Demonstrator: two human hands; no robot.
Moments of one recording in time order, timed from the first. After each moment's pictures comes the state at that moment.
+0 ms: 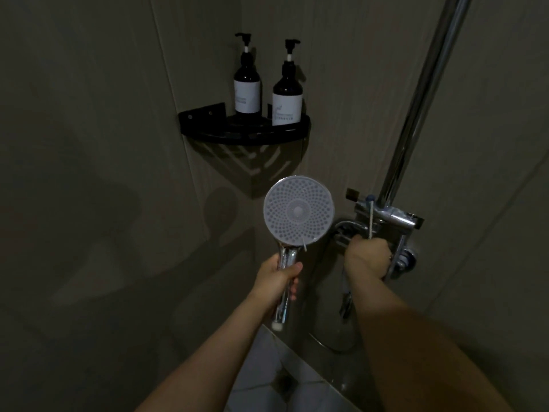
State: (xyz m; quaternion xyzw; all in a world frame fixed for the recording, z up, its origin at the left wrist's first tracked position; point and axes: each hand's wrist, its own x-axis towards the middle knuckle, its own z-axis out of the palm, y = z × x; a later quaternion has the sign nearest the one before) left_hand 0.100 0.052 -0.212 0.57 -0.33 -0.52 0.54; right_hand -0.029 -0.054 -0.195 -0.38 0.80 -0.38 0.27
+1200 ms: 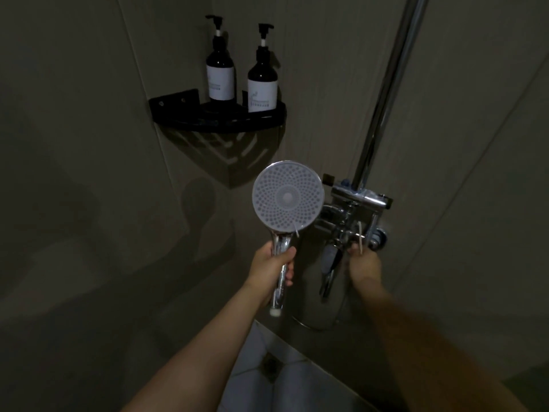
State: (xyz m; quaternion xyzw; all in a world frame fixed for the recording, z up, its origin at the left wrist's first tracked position) left_hand 0.083 0.056 -0.215 0.53 -0.33 -0.55 0.55; right_hand -0.088 -0.028 -0.248 -0.50 0.72 -0.35 0.34
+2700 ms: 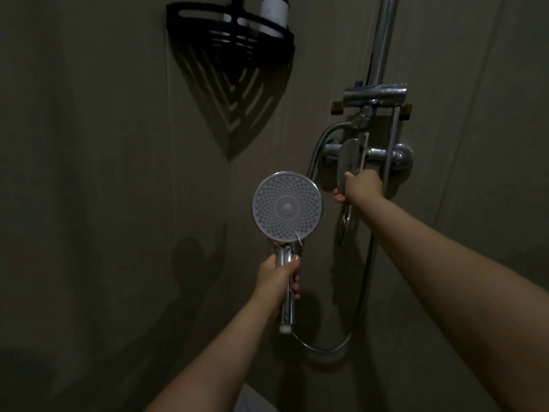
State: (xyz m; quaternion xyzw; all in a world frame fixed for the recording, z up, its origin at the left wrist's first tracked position) left_hand 0.061 0.055 -0.511 0.45 -0.40 -0.49 0.63; right_hand -0.057 -0.045 -0.360 -0.54 0.52 -0.56 0.36
